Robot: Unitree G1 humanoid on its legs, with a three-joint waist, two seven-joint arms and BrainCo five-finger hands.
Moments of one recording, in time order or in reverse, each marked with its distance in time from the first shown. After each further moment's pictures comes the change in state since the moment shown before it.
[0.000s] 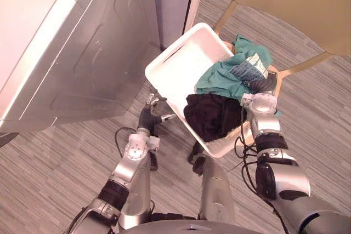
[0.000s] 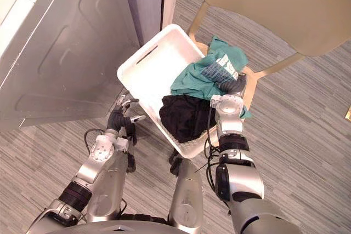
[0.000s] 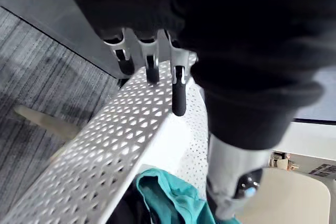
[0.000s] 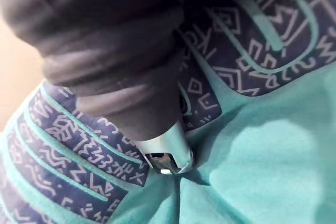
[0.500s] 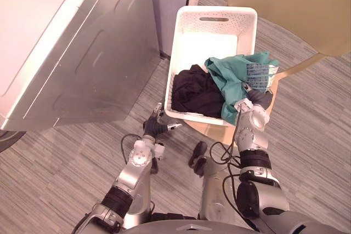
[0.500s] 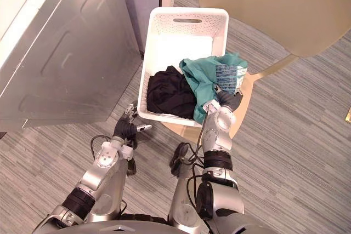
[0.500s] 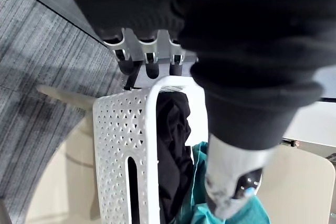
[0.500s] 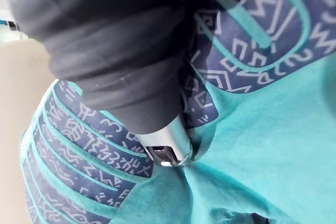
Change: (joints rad) left arm 0.060 -0.032 -0.041 0.004 -0.001 0.018 -0.046; right arm 0.136 0.191 -0.096 -0.210 0.422 -0.111 -0.008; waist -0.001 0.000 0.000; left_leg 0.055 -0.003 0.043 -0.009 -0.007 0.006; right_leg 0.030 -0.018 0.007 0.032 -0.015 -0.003
